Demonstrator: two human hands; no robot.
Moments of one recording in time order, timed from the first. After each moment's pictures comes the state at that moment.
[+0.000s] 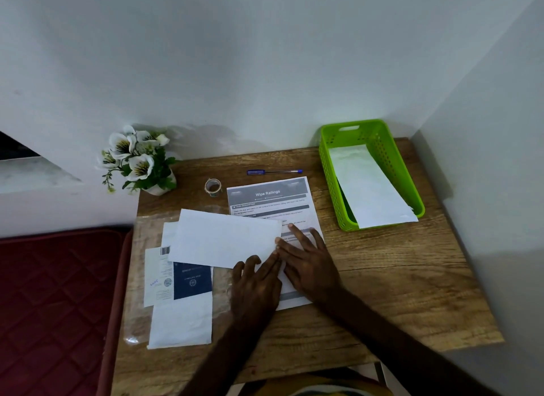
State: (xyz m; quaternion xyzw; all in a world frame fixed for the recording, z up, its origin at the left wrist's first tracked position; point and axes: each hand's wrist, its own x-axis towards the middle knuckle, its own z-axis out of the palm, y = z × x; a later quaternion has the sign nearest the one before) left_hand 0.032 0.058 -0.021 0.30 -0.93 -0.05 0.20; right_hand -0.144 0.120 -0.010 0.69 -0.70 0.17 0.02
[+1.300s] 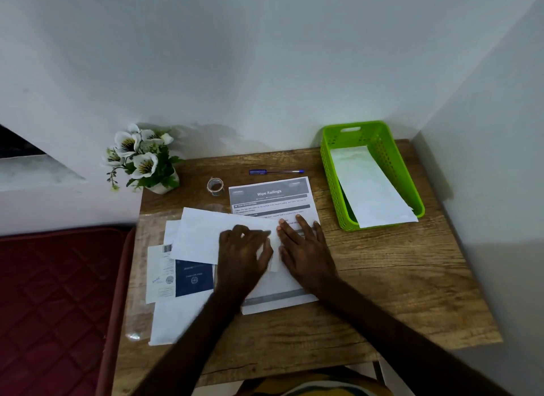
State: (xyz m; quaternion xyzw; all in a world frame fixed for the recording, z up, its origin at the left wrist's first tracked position) left_hand 0.016 -0.003 0.019 0.31 -0.91 -0.08 0.26; right_hand -0.143 0.099 -0.011 0.62 -0.77 0.12 0.00
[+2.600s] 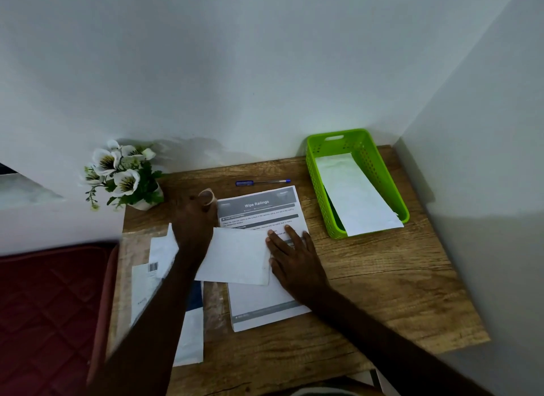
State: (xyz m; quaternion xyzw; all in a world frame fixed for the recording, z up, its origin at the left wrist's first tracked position) left_hand 0.000 -0.128 0.022 0.56 -0.81 -0.15 0.13; right_hand -0.144 0.100 -0.011 0.63 -0.77 0.10 -0.02
